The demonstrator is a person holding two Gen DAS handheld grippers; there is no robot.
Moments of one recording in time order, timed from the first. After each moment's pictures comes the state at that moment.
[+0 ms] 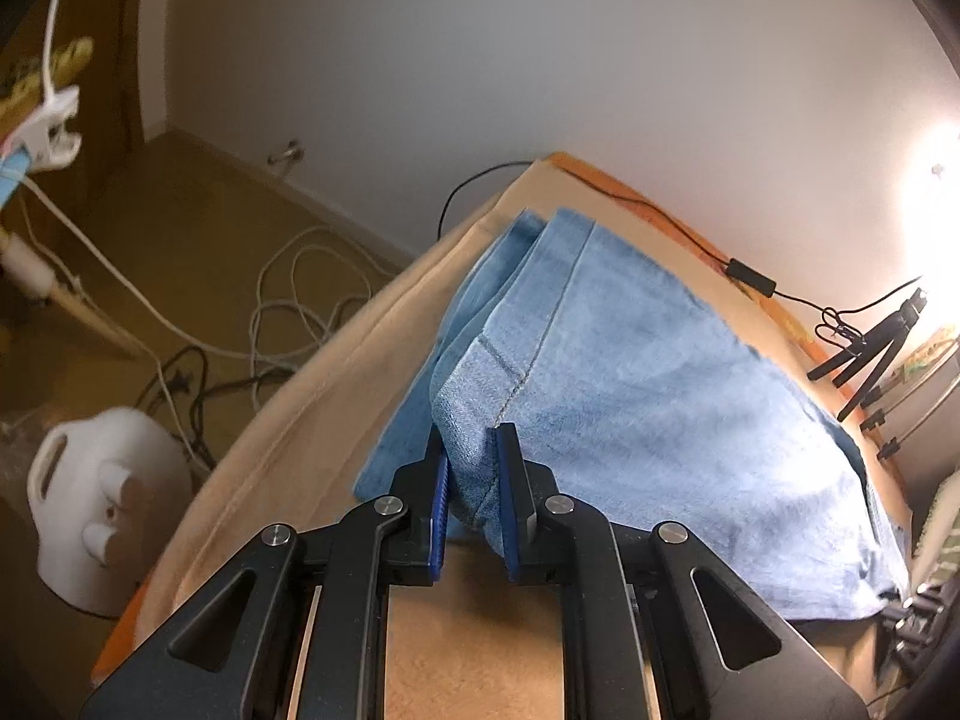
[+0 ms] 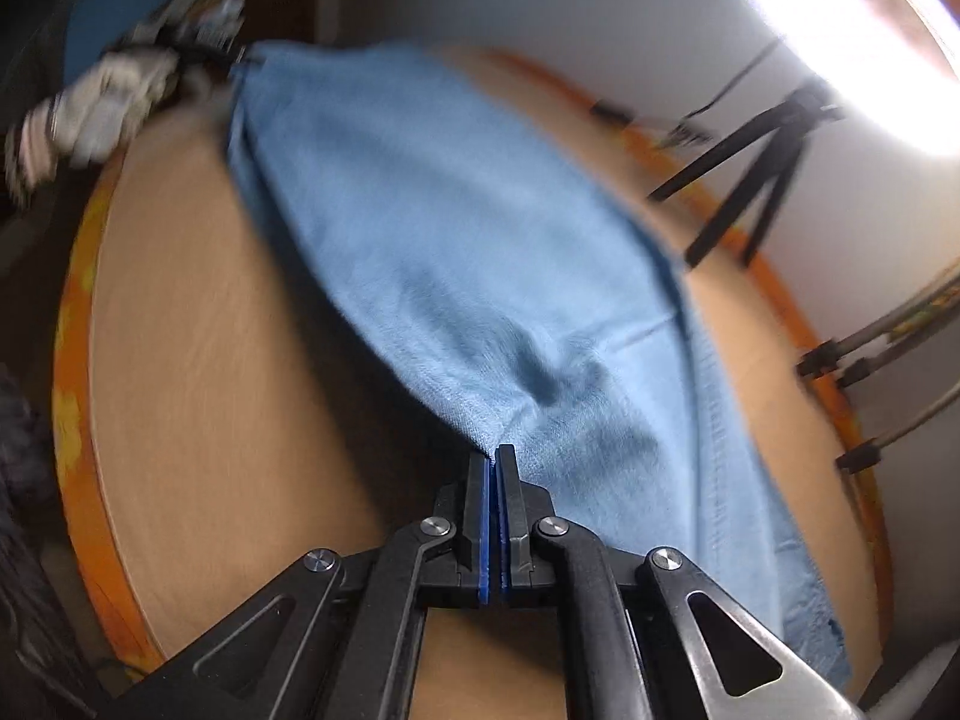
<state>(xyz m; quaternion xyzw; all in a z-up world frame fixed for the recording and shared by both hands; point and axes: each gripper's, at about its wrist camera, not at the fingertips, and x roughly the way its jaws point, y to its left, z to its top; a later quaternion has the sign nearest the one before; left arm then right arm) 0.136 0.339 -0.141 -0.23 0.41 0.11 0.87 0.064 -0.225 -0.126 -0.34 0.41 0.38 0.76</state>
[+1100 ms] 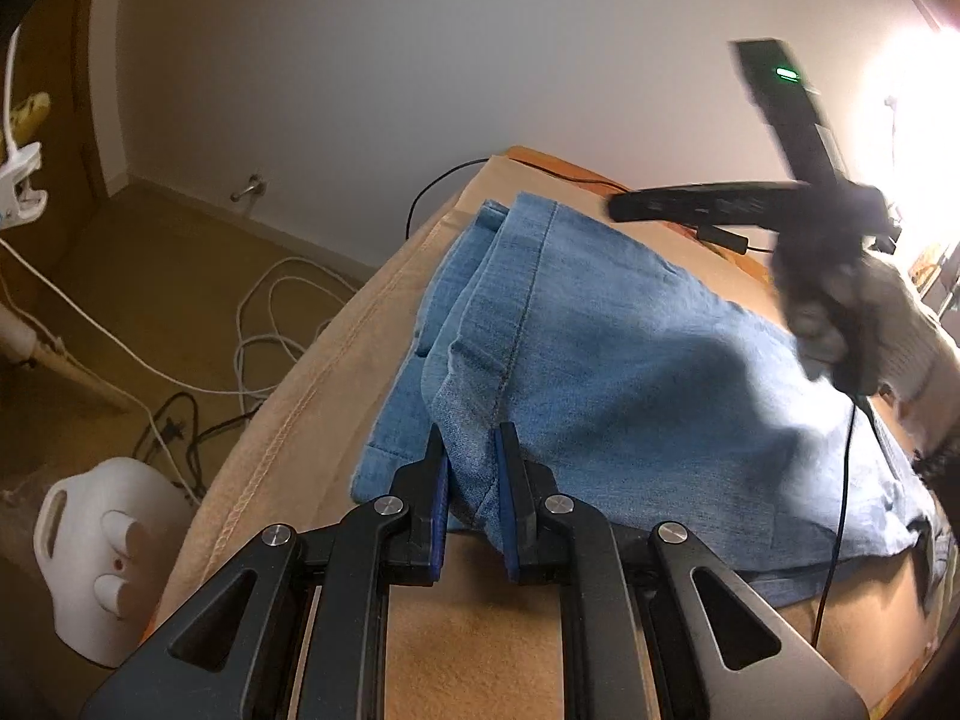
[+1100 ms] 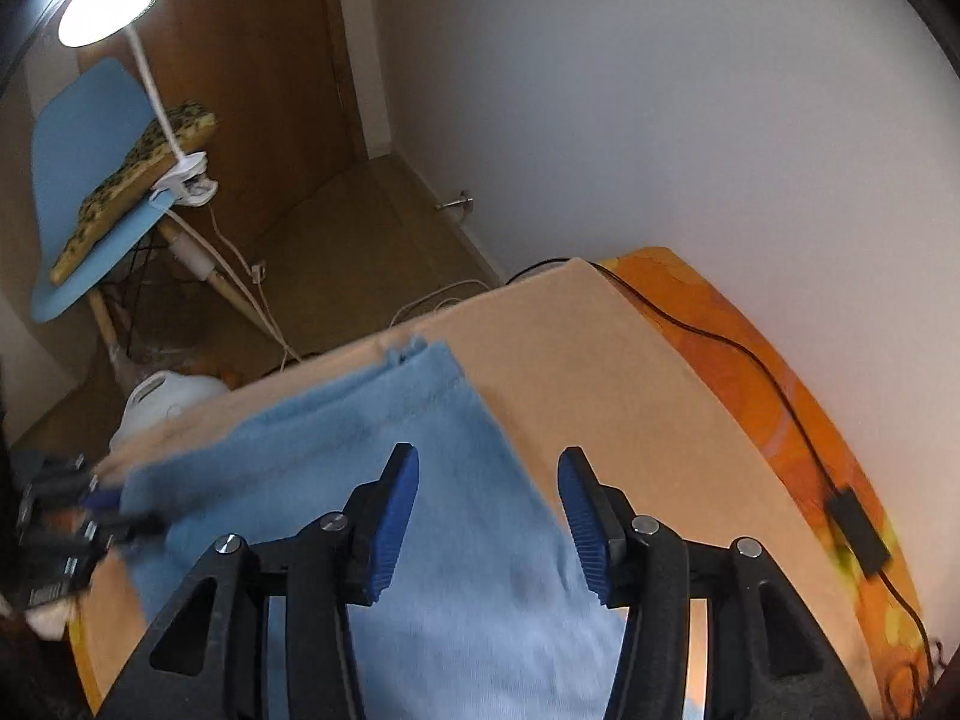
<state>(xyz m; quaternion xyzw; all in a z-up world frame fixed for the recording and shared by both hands) 0.136 0.327 -0.143 -0.17 0.40 0.07 0.90 0.244 0.169 -0.101 -0.23 0.37 0.50 0.75</state>
